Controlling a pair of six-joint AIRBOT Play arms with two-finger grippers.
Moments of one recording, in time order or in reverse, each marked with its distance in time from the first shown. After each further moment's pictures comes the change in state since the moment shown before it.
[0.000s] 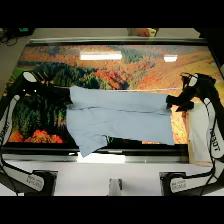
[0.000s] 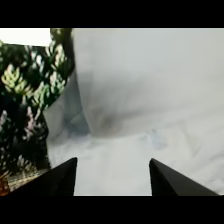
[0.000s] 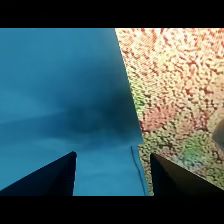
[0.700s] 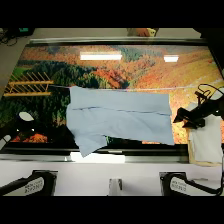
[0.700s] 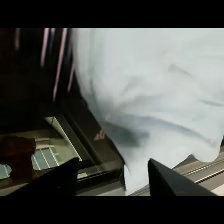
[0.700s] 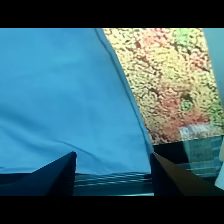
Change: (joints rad) left arm 0.037 0.496 -0.880 -0.140 0.160 0.080; right arm -0.201 0.274 -0.299 0.179 0.115 -0.118
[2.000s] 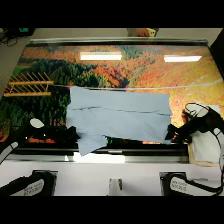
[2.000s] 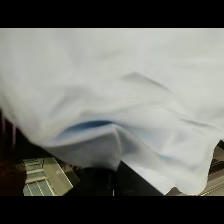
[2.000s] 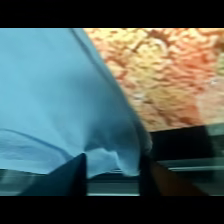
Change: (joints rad) left arm -0.166 0.029 -0.103 -0.069 0.269 -0.035; right arm -0.007 -0.030 -0.312 0.066 -0.135 -0.032
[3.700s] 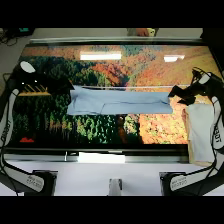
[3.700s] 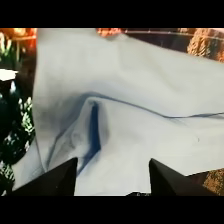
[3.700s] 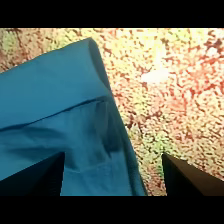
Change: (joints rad) left arm 0.073 -0.514 1.146 0.166 -0.305 -0.156; right arm 0.070 -0.343 0.700 0.020 -0.177 0.089
